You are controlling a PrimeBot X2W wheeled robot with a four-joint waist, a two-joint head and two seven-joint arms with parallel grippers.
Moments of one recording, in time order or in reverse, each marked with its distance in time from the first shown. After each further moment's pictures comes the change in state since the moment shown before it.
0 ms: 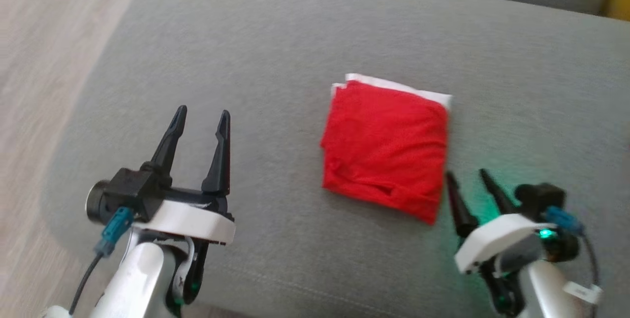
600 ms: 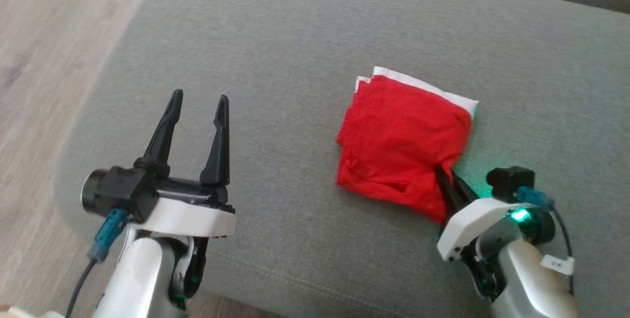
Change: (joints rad) left arm 0.011 -0.091 0.103 -0.048 0.105 -0.078 -0.006; right arm -0.145 -0.007 0.091 0.223 0.039 0.000 -0.003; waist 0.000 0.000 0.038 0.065
